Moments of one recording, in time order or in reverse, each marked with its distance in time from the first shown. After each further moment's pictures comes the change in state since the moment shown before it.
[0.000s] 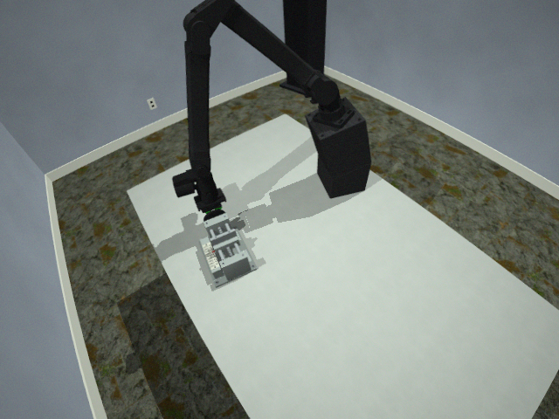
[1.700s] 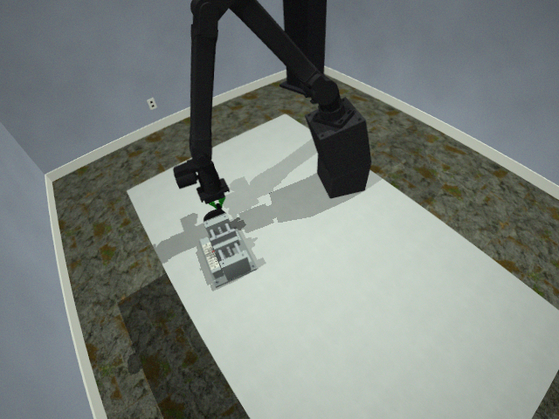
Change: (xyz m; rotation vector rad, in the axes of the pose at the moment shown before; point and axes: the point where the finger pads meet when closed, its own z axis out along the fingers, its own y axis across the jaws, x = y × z) arm 0.000 -0.023 -0.037 0.049 0.006 0.000
